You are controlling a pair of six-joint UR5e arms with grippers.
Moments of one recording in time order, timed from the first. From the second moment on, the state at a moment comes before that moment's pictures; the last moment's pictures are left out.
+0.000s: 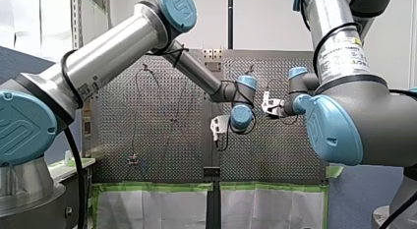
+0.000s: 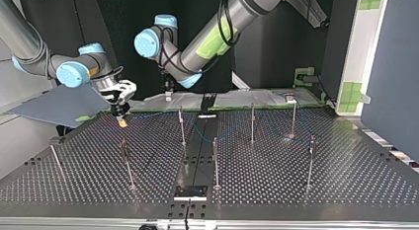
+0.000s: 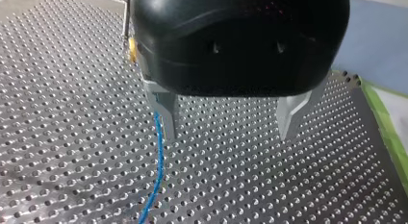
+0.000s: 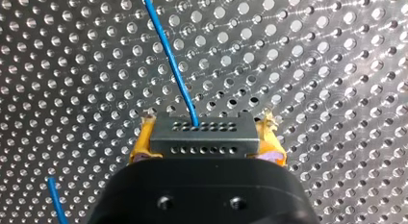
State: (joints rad) left arm -0.82 -2.40 -1.23 -2.91 -2.25 -1.89; right arm 1.77 -1.04 1.63 -0.43 1.18 1.71
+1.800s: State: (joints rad) left arm -0.78 -2.59 -0.89 -2.86 -2.34 -1.89; right arm 1.76 -1.04 1.63 -0.44 1.15 1.72
